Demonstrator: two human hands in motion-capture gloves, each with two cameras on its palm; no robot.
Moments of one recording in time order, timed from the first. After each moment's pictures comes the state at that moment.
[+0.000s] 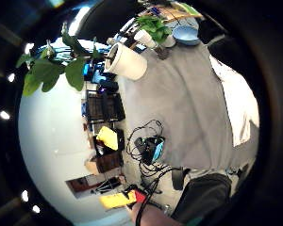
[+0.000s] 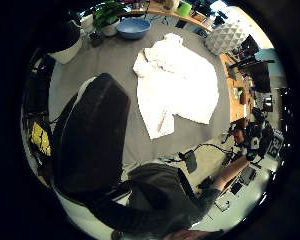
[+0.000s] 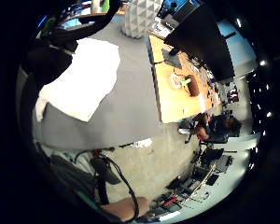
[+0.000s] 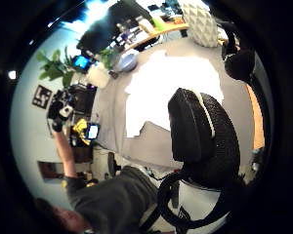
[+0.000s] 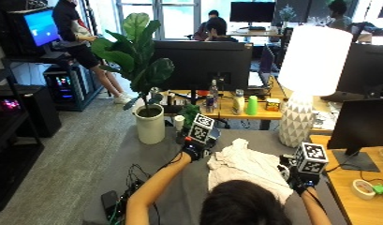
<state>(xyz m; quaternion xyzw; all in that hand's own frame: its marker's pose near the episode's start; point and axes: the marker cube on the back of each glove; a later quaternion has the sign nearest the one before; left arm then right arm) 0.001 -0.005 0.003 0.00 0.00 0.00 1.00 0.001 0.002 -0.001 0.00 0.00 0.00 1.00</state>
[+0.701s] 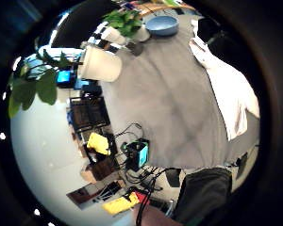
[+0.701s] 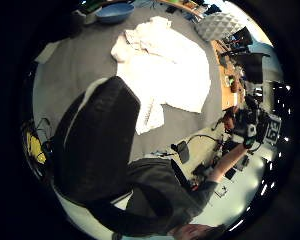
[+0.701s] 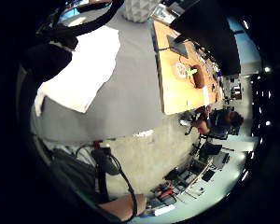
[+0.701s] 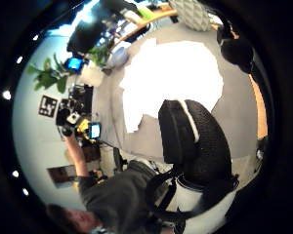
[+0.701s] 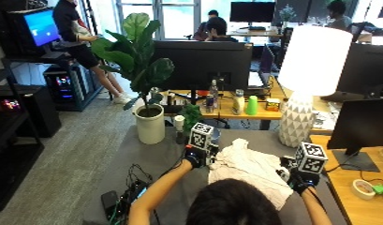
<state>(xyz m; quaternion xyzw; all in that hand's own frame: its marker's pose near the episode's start) 0.030 -0.014 0.050 -0.04 0.08 0.07 0.99 0.014 -0.010 0.028 -0.08 -0.01 0.02 1.00</state>
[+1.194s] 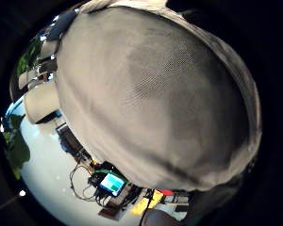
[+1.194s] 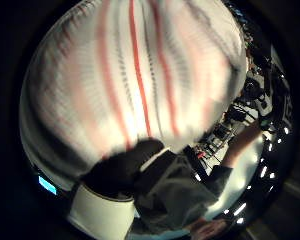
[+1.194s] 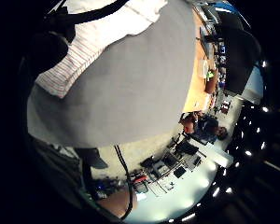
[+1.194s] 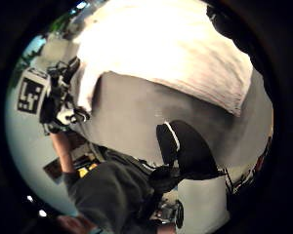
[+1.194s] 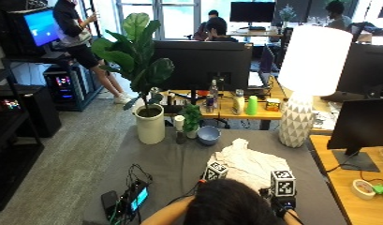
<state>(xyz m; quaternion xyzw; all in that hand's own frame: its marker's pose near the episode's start) 0.161 0.038 0.171 -0.05 0.13 0.27 0.95 -0.009 0.002 0.215 -0.22 0.07 -0.03 0.97</state>
